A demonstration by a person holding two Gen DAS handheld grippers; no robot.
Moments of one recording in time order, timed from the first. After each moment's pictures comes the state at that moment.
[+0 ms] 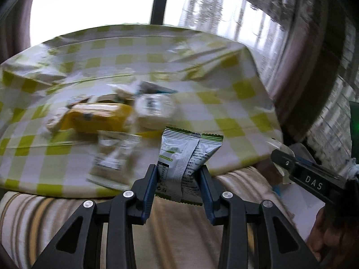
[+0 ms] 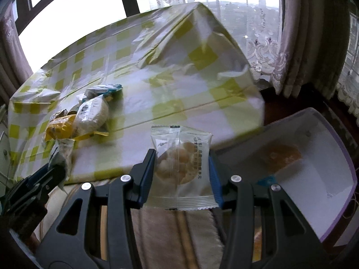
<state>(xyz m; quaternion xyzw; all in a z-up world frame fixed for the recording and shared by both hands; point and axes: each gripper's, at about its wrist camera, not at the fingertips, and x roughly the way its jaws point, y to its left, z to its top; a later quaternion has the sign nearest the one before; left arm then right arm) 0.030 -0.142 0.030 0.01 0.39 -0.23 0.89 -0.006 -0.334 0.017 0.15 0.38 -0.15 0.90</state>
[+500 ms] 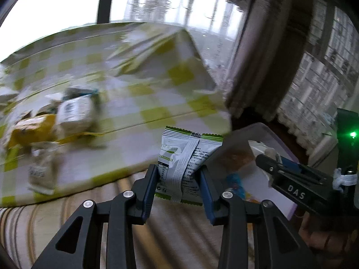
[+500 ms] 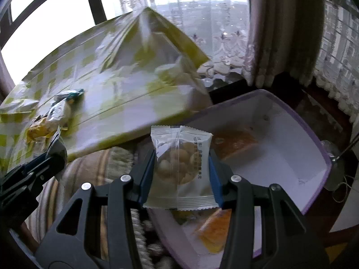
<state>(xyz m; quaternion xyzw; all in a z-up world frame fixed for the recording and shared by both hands) -0.005 -0.228 0.032 0.04 0.40 -0.34 0.85 -0.077 -0.402 0.011 0.17 0.38 -0.22 0.88</state>
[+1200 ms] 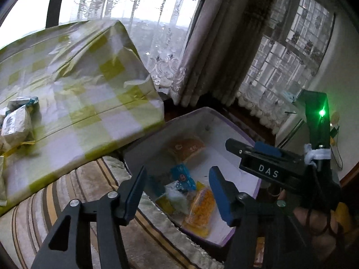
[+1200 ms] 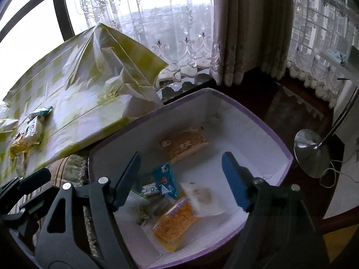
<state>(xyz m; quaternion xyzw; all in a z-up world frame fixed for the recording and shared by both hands) -0.044 -0.283 0.034 0.05 0.40 -0.46 0.79 -0.121 -0.461 0.012 0.19 0.37 -0.29 0.86</state>
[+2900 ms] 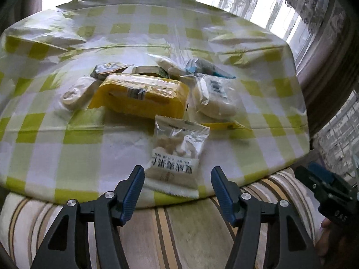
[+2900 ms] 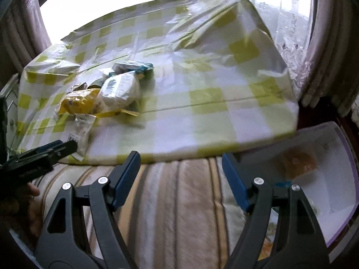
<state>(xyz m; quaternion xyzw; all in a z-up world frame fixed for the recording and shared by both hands) 0.104 -0.072 -0.007 -0.02 0.48 -0.20 0.86 0.022 -0.287 0.013 0.10 0.42 -0.07 0.90</state>
